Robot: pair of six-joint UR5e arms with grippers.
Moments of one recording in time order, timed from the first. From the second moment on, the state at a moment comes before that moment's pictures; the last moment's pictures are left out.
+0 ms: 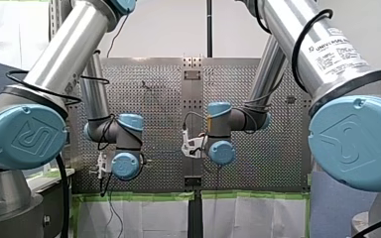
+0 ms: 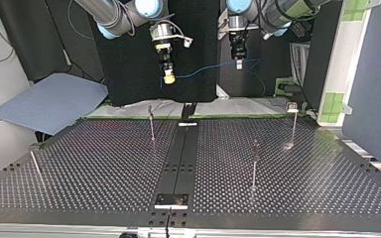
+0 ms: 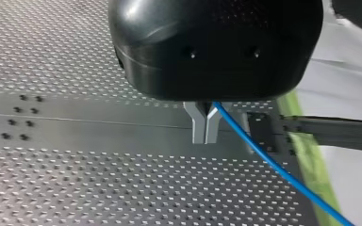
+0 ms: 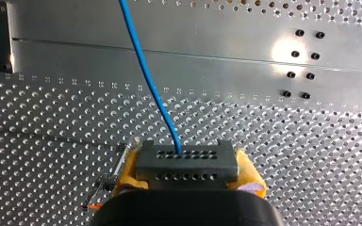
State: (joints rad) left arm -0.51 -2.09 -2.39 -1.95 -2.17 -1.60; right arm 2.37 -1.00 2.02 -1.04 1.83 1.47
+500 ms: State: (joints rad) left arm -0.51 -2.10 -2.39 -1.95 -2.17 -1.60; right arm 2.37 -0.99 2.01 -1.03 1.84 1.47
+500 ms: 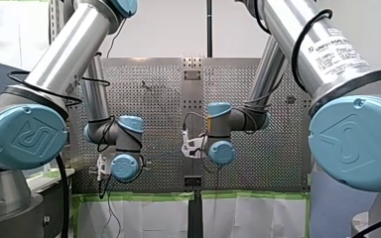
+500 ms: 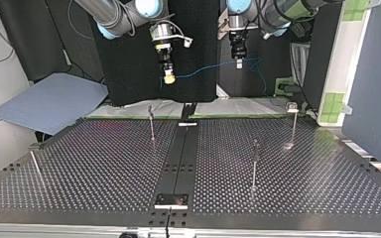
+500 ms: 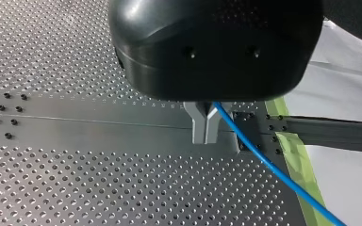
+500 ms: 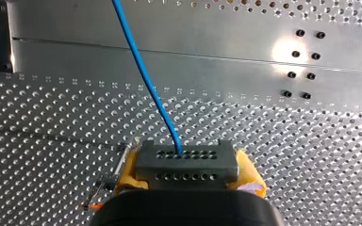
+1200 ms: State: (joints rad) left arm -0.51 -2.10 -2.39 -1.95 -2.17 -1.60; right arm 2.37 -0.85 2.01 -0.88 1.93 1.45
